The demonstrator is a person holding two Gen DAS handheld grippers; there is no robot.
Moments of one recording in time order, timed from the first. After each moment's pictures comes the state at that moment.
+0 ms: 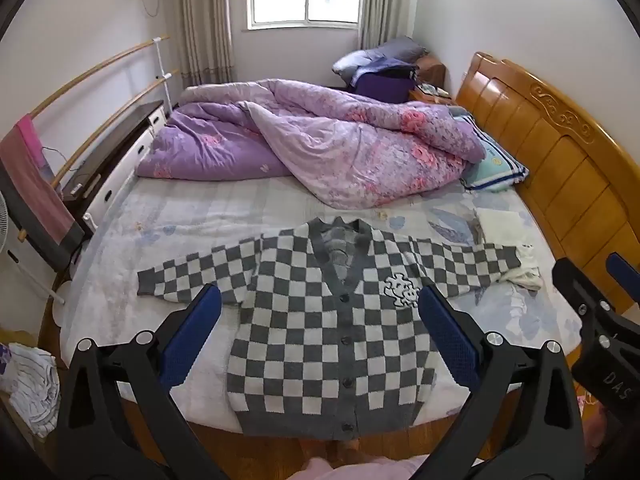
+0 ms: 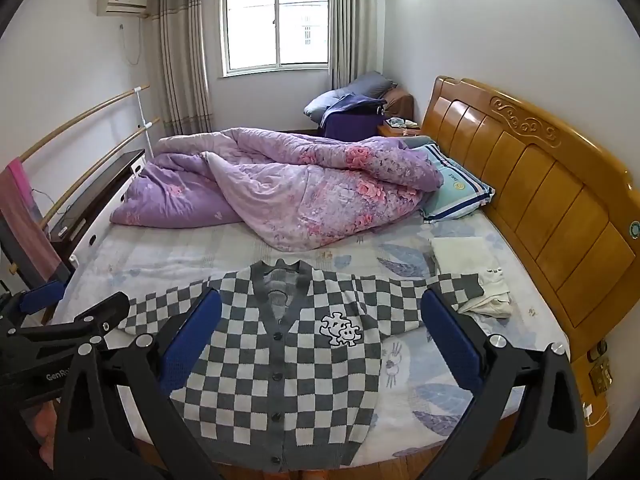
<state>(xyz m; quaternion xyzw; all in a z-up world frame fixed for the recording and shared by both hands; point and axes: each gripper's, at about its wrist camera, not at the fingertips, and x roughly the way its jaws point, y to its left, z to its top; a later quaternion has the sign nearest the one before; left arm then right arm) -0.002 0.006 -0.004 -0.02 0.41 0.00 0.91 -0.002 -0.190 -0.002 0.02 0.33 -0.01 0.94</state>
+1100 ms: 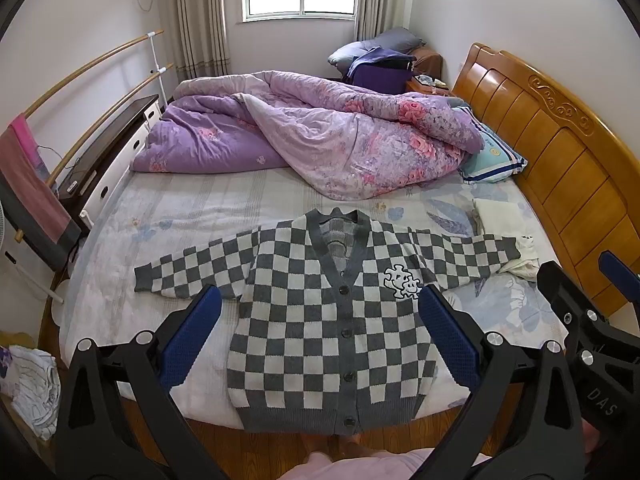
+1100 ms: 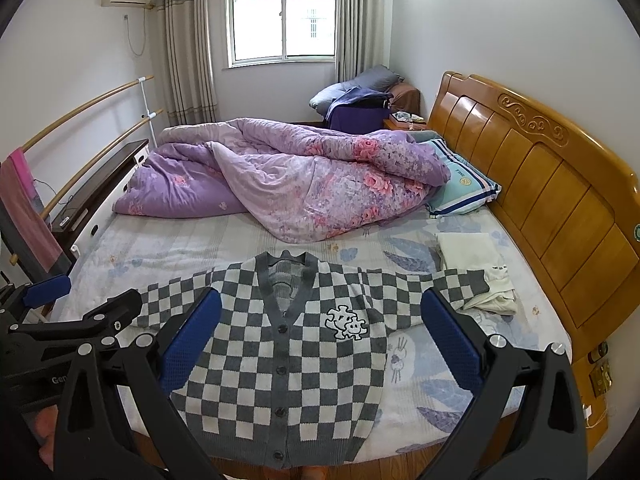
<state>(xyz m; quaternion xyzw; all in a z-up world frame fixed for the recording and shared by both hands) 0.001 0.007 -0.012 -0.02 0.42 0.00 0.91 0.000 -0.178 -0.013 0.01 0.34 -0.01 0.94</state>
